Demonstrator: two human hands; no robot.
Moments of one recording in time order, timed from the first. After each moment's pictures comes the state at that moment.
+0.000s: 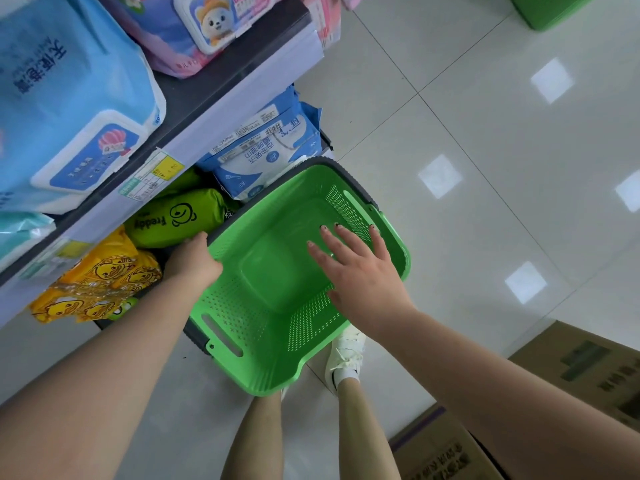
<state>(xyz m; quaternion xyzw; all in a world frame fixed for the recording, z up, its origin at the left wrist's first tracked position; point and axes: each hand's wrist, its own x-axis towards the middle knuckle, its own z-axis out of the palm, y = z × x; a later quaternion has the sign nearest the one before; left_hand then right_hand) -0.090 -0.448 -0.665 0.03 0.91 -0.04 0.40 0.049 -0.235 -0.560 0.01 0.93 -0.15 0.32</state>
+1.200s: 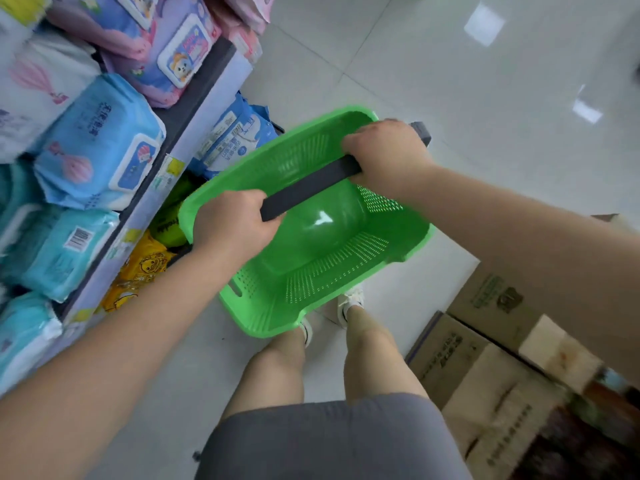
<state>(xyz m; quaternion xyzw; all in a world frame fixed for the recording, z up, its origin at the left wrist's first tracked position) -0.007 -0.380 -0.403 0.38 0.89 0.06 0.25 0.084 -0.181 -0.392 0.12 0.97 -0.09 0.19</state>
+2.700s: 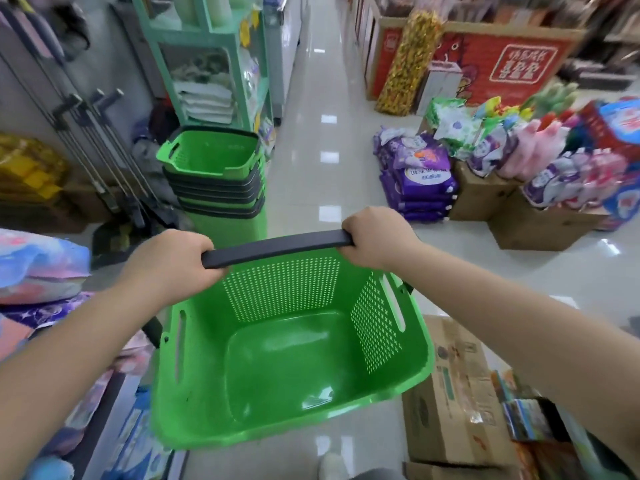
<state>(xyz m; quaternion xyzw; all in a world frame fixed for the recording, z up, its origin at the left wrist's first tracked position) 0.051 -0.122 -0.046 0.65 0.76 0.03 0.05 0.302 -0.018 -0.045 0.42 0.91 -0.01 0.02</state>
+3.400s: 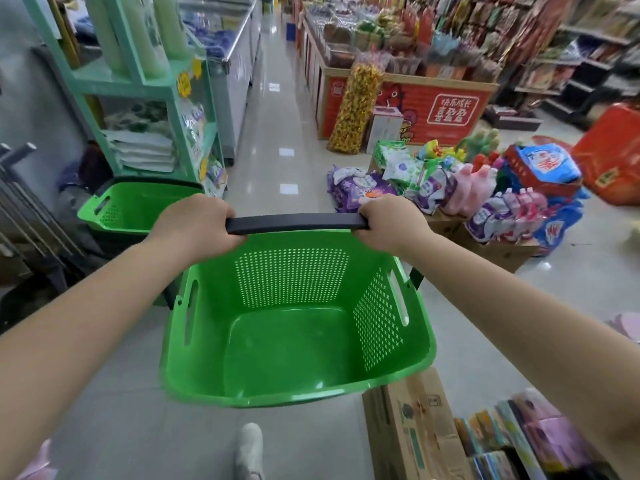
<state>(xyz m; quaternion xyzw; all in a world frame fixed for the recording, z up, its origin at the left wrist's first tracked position) 0.125 0.083 0.012 0.72 0.69 0.07 -0.01 0.384 0.134 0.021 0.52 0.86 0.05 0.00</state>
